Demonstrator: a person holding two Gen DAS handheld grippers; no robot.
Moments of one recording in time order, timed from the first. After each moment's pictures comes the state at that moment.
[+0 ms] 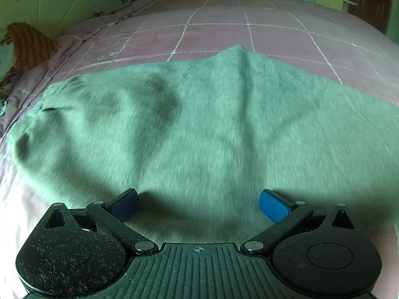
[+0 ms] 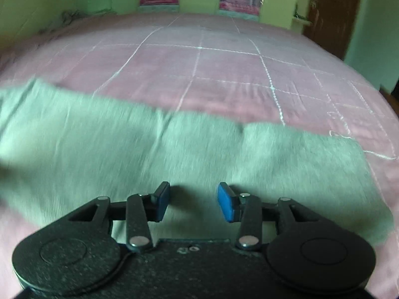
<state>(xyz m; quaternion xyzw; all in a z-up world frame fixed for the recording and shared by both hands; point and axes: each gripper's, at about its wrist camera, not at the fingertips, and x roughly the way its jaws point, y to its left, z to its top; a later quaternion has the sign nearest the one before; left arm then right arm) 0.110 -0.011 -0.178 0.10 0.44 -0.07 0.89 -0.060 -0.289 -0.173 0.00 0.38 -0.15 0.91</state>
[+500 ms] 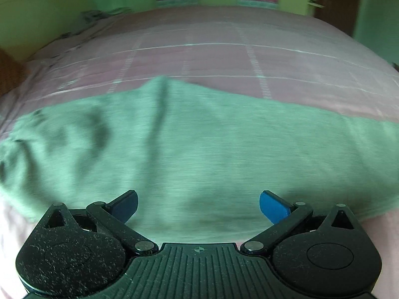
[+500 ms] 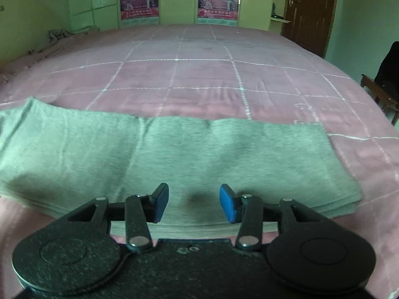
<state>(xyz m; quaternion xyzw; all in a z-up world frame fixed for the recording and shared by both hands) 0.082 -0.089 -0.140 0.10 0.42 -0.15 0.89 -0.097 -0.307 -0.144 0.04 0.36 -0.19 0.91</state>
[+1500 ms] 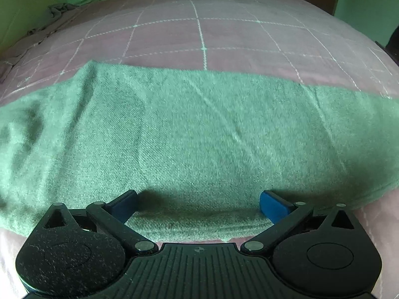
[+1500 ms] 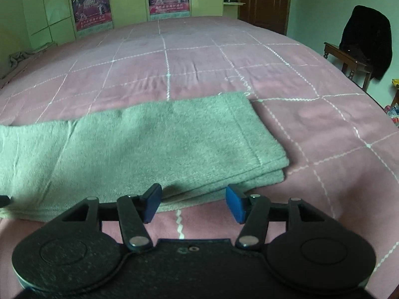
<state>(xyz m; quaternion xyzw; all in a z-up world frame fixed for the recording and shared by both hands) 0.066 -0.158 -0.164 0.11 0.46 -0.19 0.86 -0.153 -0.379 -0.150 0.11 0.35 -0.26 0.89</state>
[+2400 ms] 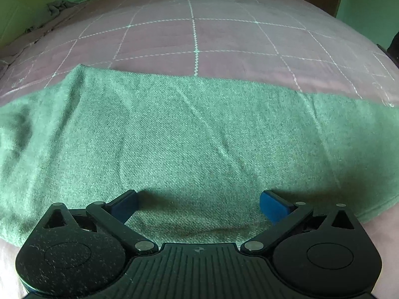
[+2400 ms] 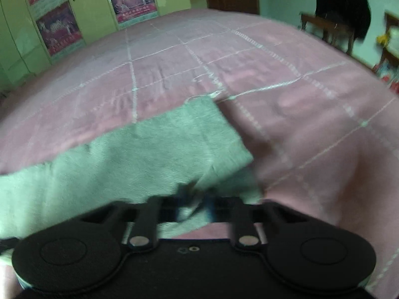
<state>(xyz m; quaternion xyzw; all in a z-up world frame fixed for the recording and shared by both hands) 0.081 -0.175 -0.169 0.11 0.46 -0.19 0.86 -0.150 -0.431 -0.148 0.22 0.34 -0.29 0.87</state>
